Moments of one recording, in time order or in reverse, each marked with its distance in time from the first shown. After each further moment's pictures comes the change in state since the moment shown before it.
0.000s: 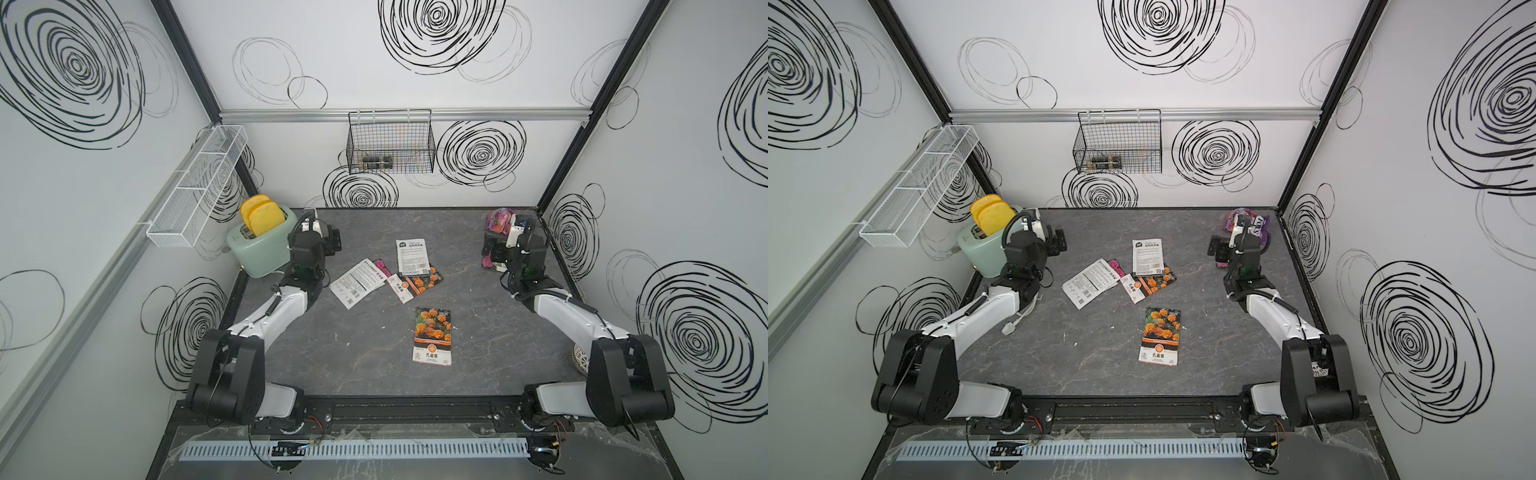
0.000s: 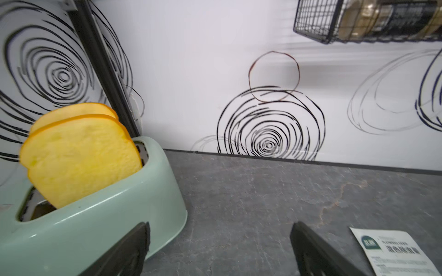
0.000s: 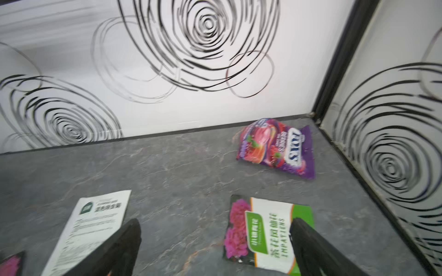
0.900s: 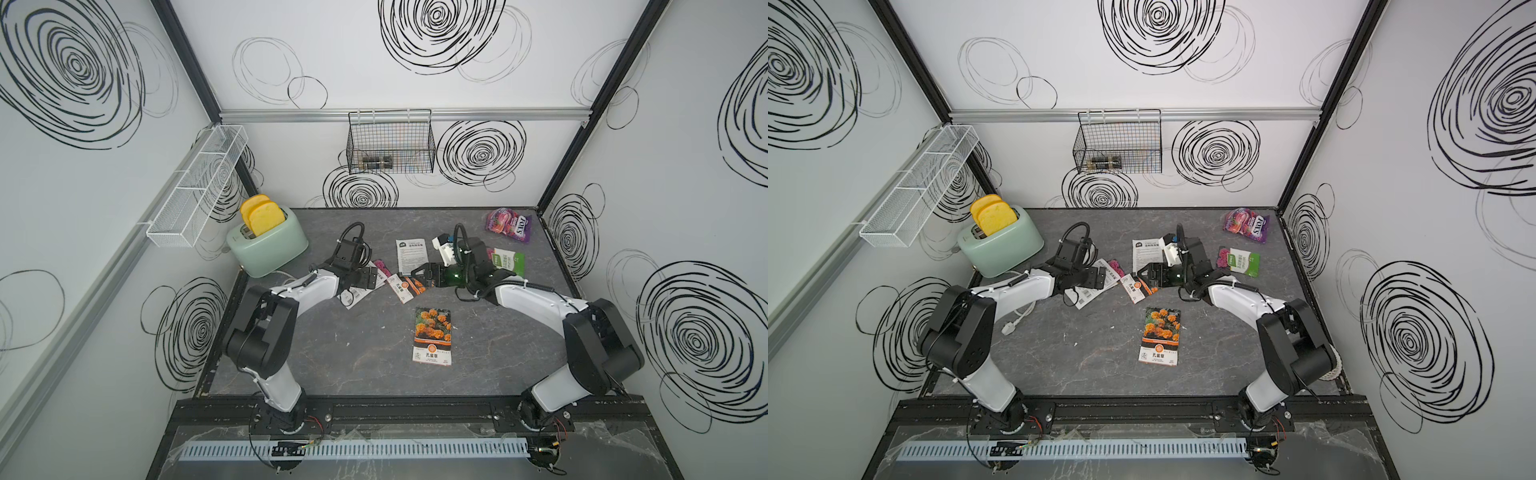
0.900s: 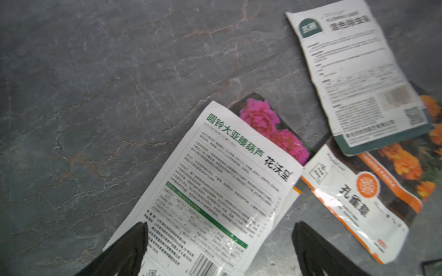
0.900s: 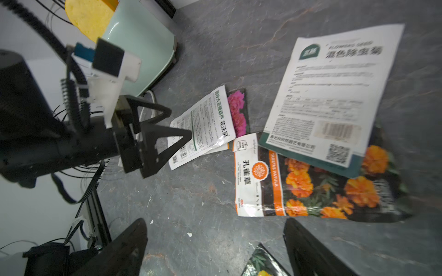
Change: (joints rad) left arm -0.130 0.305 0.160 -0.550 0.249 -0.102; right arm 0.328 0.215 0.109 -0.221 -0.609 0.275
